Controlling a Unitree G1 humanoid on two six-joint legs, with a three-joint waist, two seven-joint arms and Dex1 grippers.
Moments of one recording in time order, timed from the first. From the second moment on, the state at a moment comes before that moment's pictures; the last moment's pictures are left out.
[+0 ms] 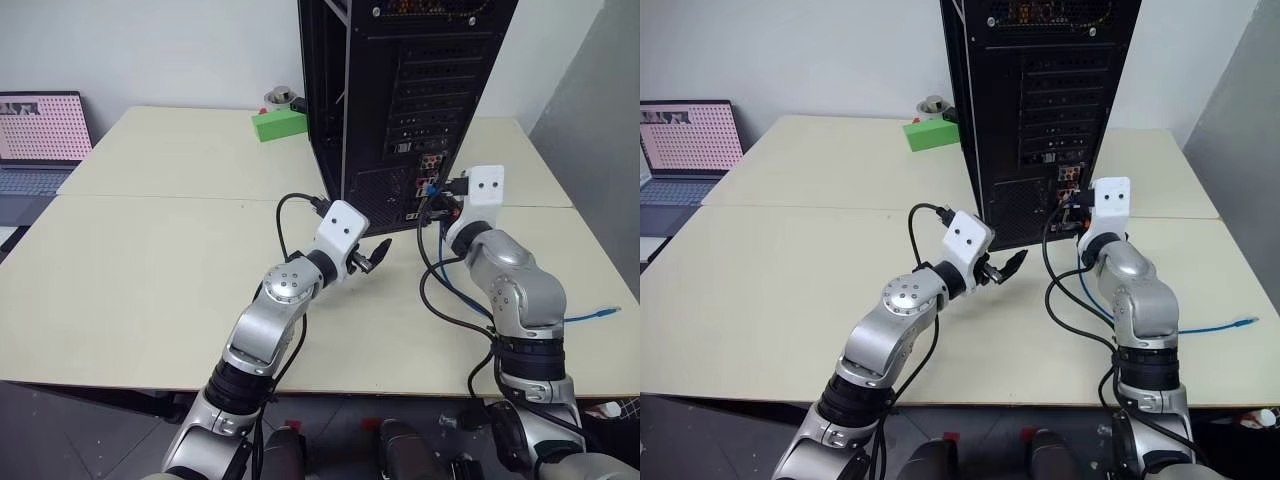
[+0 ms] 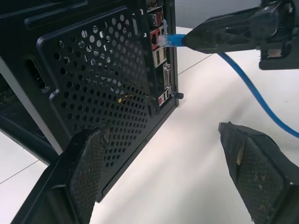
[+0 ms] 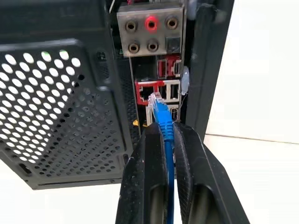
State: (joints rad) left arm -0.52 0.16 -0.28 -0.22 -0.05 0.59 -0.35; right arm -0.61 -0.20 -0.14 -0.16 0.22 0.78 0.10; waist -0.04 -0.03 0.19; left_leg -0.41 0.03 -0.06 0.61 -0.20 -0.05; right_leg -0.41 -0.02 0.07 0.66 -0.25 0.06
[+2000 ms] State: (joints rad) left arm -0.52 0.15 -0.28 -0.22 -0.03 0.58 -0.36; right arm -0.65 -0.15 -0.08 -0.07 0.16 0.70 0.07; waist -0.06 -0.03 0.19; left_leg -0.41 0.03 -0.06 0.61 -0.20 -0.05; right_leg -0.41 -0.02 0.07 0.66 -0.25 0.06
